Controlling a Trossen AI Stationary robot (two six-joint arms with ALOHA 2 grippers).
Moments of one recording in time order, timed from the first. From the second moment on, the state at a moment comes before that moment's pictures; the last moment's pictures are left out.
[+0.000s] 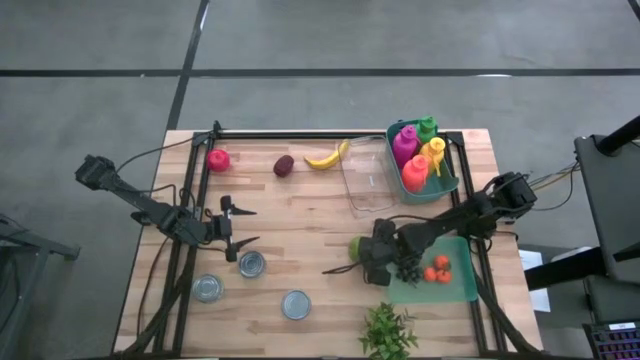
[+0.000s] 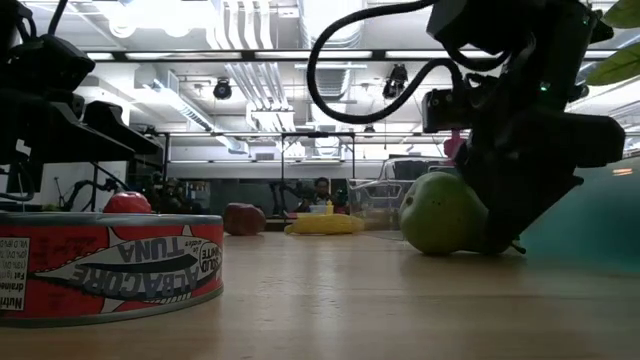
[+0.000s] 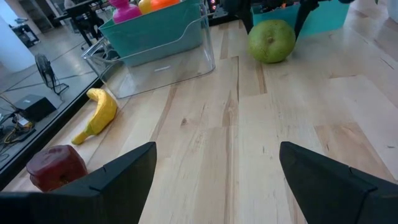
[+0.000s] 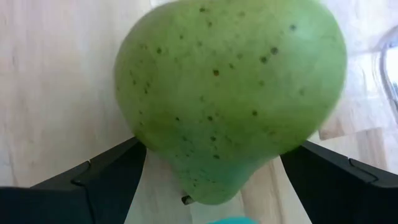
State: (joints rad) left arm -0.50 0.48 0.00 0.07 -0.68 0.02; right arm 0.34 1.72 0.92 -0.49 0.23 0.50
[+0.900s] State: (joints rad) left arm -0.50 0.48 0.00 0.07 -0.68 0.02; right arm 0.33 1.74 0.92 -0.48 0.25 0.52
